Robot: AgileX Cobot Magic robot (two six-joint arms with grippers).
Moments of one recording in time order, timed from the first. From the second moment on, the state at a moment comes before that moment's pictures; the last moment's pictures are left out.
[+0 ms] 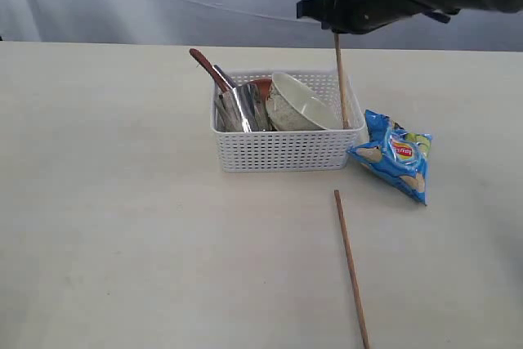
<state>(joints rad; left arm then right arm) 0.07 0.00 -0.01 -0.07 0.50 -0.26 0.29 2.05 -1.58 0.43 0.30 -0.32</state>
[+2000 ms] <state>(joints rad) 0.06 0.00 -0.01 -0.07 0.50 -0.26 0.57 1.50 -1.05 0.16 1.05 -0.79</state>
